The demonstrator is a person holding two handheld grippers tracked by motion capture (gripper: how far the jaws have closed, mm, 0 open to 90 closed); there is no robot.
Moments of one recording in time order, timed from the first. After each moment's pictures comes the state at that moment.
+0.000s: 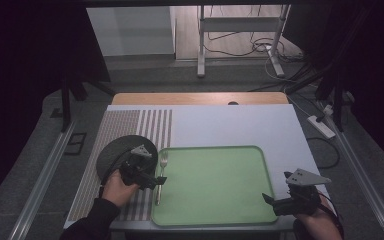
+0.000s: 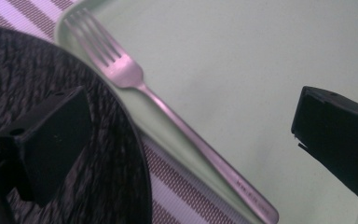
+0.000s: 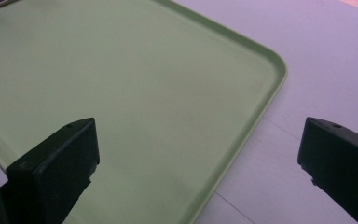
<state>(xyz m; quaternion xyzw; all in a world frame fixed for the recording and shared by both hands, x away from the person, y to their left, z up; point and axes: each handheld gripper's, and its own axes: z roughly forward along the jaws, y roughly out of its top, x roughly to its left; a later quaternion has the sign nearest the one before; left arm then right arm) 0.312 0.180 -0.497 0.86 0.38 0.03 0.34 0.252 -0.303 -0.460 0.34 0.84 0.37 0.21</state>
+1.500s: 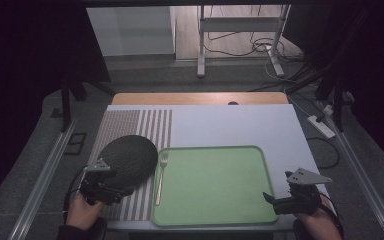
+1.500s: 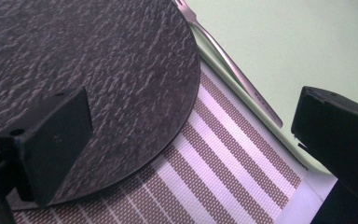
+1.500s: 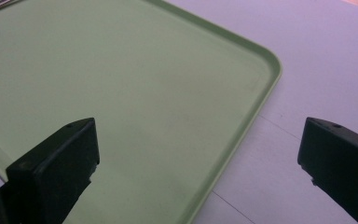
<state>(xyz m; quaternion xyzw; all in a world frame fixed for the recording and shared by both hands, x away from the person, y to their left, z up) 0.248 0.262 -0.497 0.80 0.45 0.06 0.38 0.252 -0.304 -0.459 0.36 0.83 0.37 0.21</state>
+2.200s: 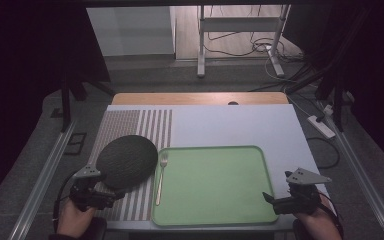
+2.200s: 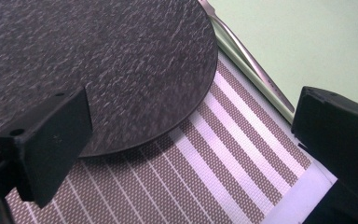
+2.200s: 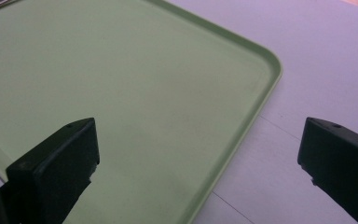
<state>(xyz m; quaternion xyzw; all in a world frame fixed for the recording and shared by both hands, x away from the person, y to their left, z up) 0.227 0.279 -0.494 0.79 0.47 0.09 0.38 0.252 -0.303 -0.459 0.36 0.83 0.36 0.21</state>
